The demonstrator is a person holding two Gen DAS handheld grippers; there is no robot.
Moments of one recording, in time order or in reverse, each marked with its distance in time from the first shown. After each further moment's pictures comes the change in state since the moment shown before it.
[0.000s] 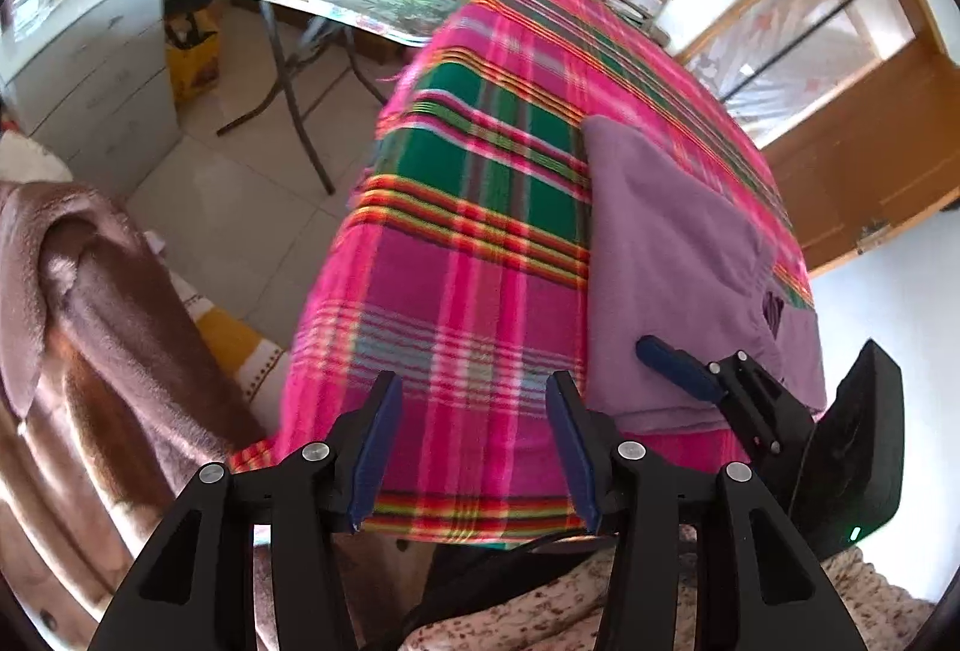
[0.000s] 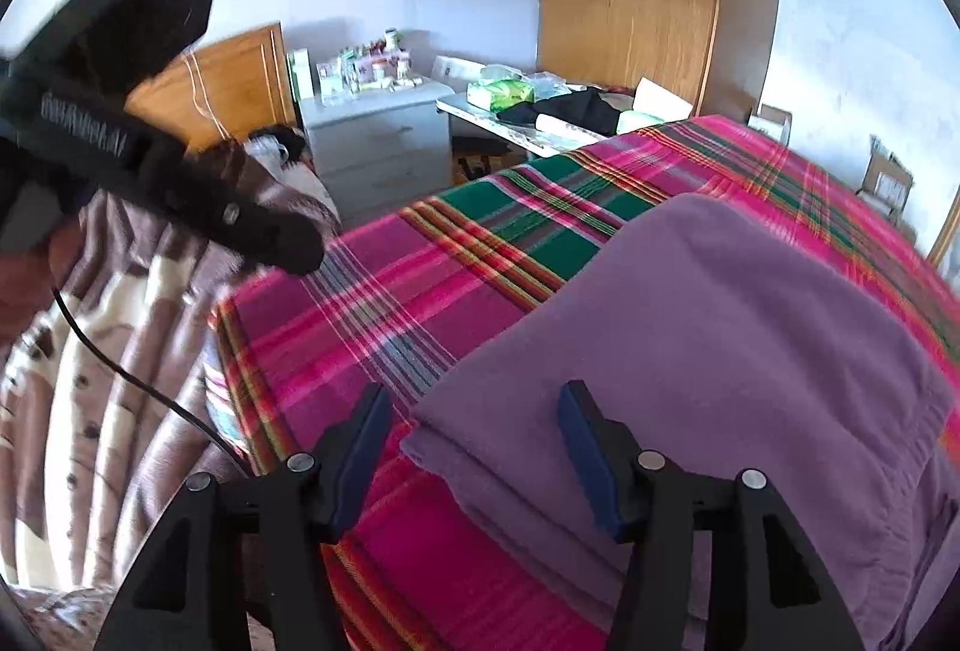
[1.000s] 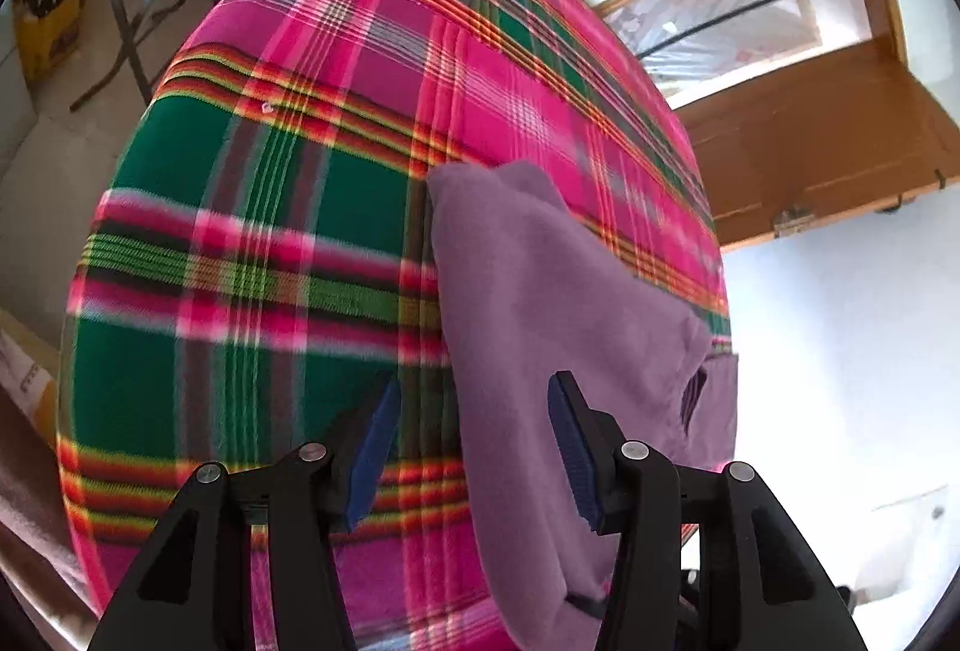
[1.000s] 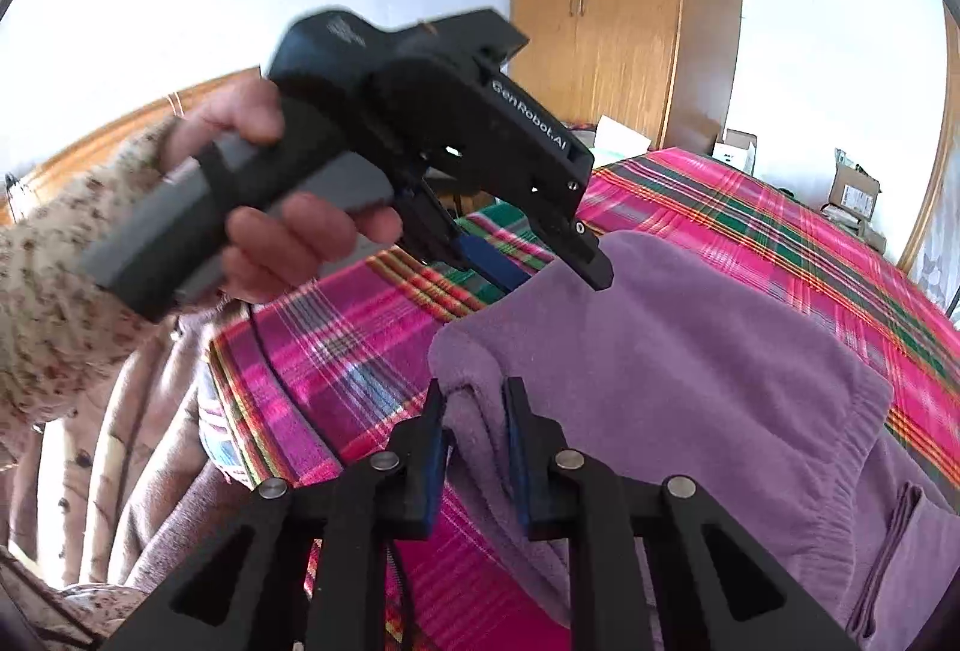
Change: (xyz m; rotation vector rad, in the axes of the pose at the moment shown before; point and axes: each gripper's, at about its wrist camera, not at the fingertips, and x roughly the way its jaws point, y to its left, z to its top) left arm 0.102 -0.050 0.112 -0.013 0.186 -0.285; right arm -0.050 -0.027 -0.005 0.085 -0.121 -0.008
